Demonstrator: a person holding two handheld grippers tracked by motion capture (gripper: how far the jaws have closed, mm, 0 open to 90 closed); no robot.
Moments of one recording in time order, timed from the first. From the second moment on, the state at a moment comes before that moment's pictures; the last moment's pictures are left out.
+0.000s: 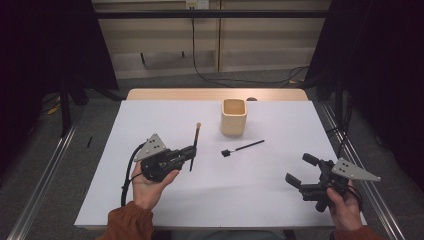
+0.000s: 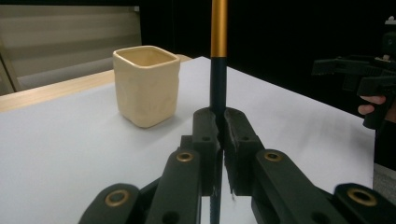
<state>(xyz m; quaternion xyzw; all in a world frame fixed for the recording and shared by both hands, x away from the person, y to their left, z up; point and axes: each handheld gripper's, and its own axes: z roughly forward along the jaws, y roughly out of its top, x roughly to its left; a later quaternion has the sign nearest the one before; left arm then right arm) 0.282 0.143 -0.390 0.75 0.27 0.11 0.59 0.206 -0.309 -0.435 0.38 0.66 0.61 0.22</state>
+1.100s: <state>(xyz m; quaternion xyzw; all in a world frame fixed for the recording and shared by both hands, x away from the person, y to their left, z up) 0.275 0.118 -0.397 0.76 0.26 0.09 0.59 0.240 -0.218 -0.411 0.30 0.70 0.64 0.13</state>
